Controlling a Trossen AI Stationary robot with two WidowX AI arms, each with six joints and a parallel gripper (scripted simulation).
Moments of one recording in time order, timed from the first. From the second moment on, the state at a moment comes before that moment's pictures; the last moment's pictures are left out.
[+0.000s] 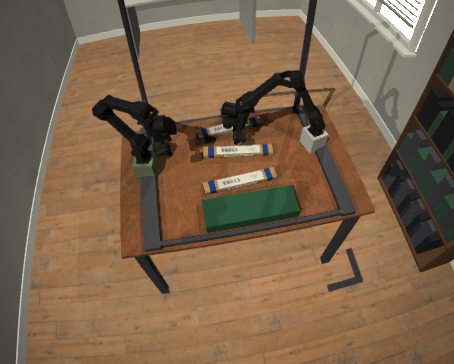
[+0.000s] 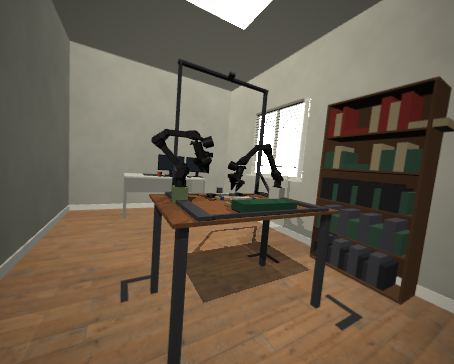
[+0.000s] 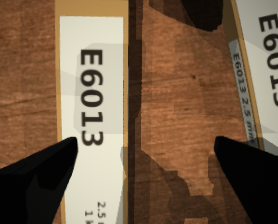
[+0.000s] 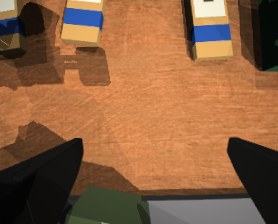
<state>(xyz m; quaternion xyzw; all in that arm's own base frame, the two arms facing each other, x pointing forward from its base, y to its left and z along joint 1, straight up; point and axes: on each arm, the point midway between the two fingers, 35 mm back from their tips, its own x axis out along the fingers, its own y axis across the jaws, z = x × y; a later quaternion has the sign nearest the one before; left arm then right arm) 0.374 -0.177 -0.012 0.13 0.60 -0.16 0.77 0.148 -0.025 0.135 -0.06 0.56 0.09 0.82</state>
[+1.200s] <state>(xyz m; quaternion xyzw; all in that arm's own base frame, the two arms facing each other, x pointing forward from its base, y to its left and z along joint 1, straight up) 0.382 -0.130 -0.046 0.13 0.60 -0.16 0.78 0.148 -0.025 0.135 -0.06 0.56 0.09 0.82</state>
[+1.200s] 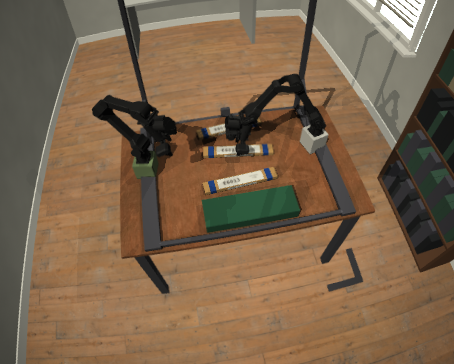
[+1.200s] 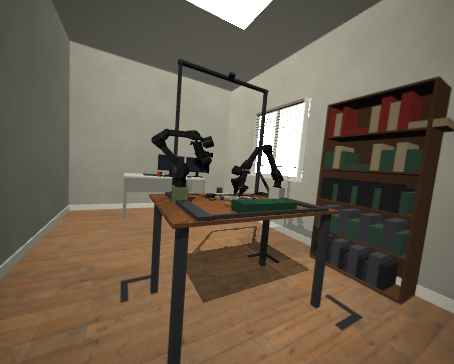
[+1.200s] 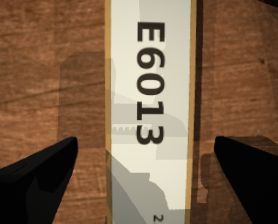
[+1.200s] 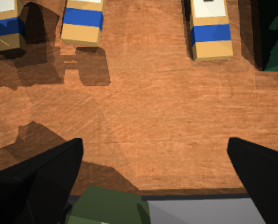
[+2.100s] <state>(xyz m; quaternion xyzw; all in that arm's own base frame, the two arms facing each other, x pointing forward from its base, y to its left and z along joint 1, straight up) 0.384 -0.131 -0.068 0.12 0.59 -0.16 0.78 0.148 -0.025 0.135 -0.06 0.56 0.09 0.82</state>
